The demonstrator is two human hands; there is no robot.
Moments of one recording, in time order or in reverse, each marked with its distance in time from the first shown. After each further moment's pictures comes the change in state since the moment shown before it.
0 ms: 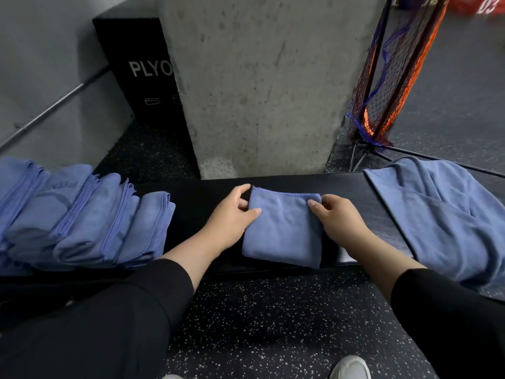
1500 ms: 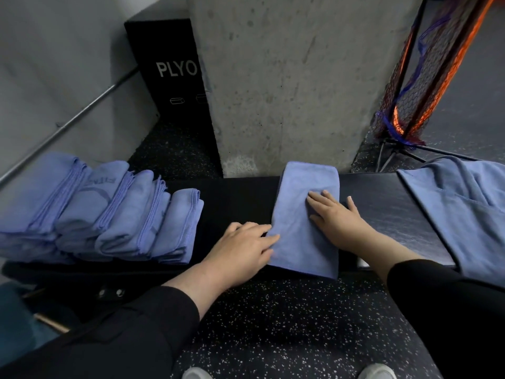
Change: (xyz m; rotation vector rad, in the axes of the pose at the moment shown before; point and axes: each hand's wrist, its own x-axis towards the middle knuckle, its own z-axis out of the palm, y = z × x) left_hand -0.040 -0.055 -0.019 0.929 -0.194 0.455; right_hand 0.020 -0.006 0.048 -0.695 -0.292 -0.327
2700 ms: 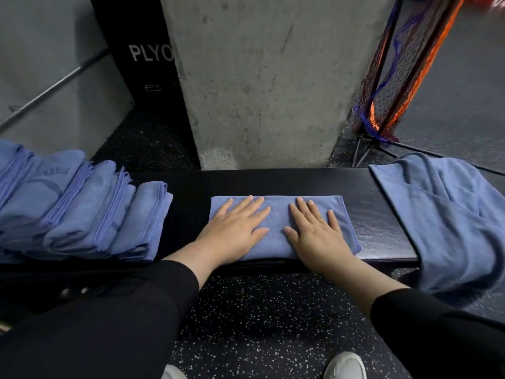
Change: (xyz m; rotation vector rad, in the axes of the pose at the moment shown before) left_hand 0.053 0.013 0.015 0.003 -0.085 -0.061; right_hand -0.052 -0.009 0.017 0.016 0.018 0.122
